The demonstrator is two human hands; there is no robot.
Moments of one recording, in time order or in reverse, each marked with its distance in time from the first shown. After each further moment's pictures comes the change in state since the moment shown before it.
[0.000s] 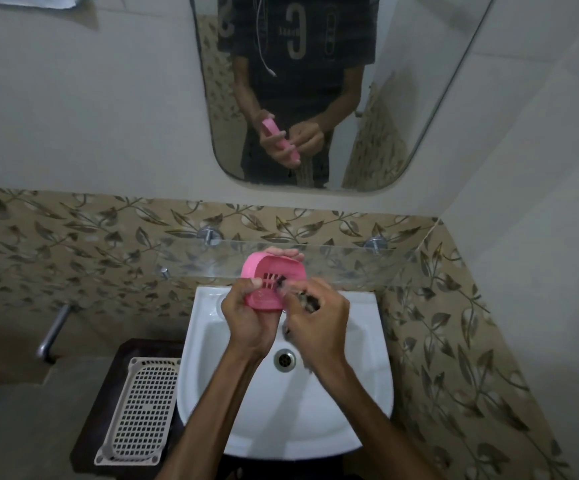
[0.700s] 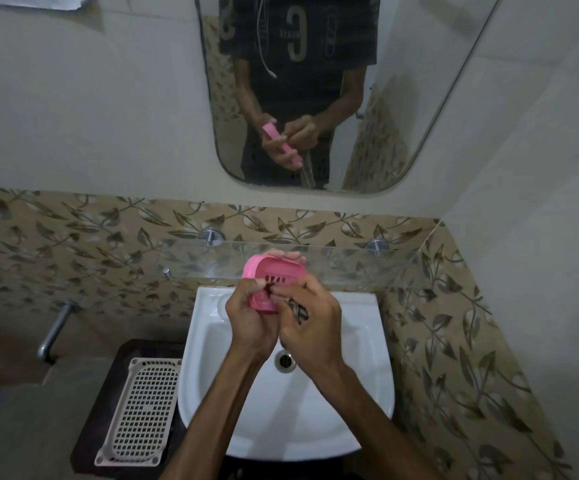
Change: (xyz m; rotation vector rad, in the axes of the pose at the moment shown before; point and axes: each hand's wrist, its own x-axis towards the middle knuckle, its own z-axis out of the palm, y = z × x) left_hand -0.001 0.000 0.000 0.003 0.024 -0.005; right_hand -0.003 -0.009 0.002 -0.084 -0.084 -0.229
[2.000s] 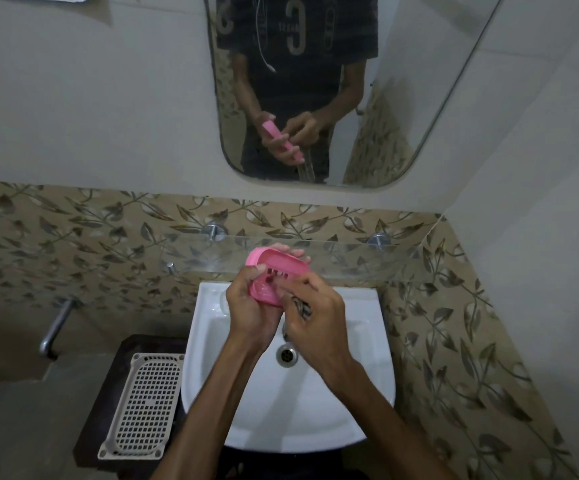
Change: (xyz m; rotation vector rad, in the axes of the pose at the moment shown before) left_hand -0.004 0.013 -0.004 0.034 0.053 -0.074; right_hand -0.006 -0.001 -0.003 -0.040 -0.073 -0.036
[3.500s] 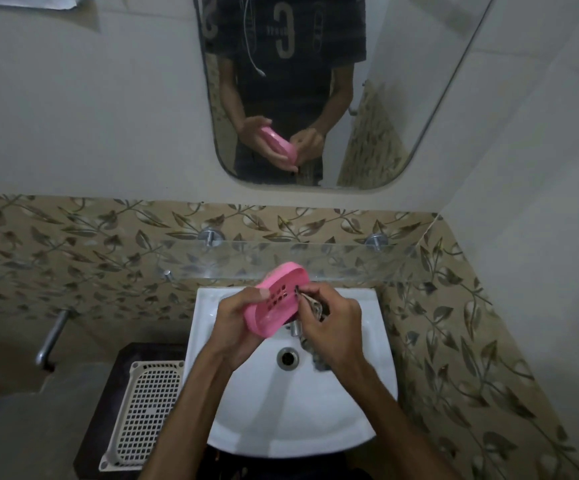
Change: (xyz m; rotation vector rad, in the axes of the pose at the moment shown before) left_hand -0.003 0.014 -0.037 0.137 -0.088 -0.325; right_hand -0.005 0.032 -0.005 -0.003 0.041 0.171
